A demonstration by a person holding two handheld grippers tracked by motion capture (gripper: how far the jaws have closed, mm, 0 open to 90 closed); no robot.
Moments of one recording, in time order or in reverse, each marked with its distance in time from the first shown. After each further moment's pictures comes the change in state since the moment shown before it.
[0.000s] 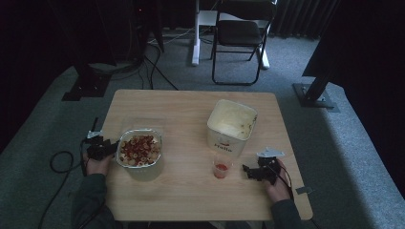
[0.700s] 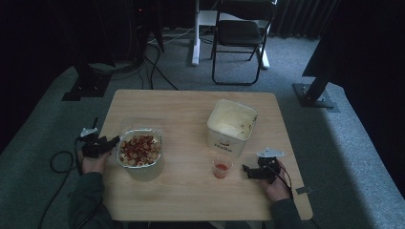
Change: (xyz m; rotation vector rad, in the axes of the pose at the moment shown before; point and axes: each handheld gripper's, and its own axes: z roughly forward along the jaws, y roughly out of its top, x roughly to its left) left arm -0.001 0.019 -0.023 -0.057 -0.013 -0.002; right arm 0.001 0.000 0.000 0.000 -0.008 0.008
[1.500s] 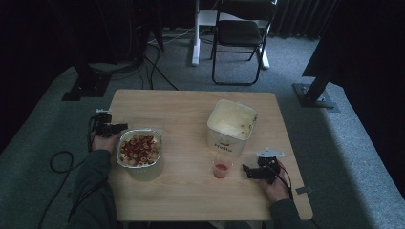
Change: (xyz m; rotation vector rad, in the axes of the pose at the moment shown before) left arm -0.017 0.054 0.058 0.205 -0.048 0.013; right arm 0.000 0.000 0.000 0.000 -0.003 0.002
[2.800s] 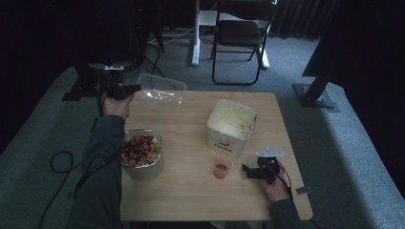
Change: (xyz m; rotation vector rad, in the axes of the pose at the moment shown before) left arm -0.123 0.120 -0.072 -0.169 -0.098 0.072; right arm 0.001 0.001 0.001 0.000 -0.007 0.007
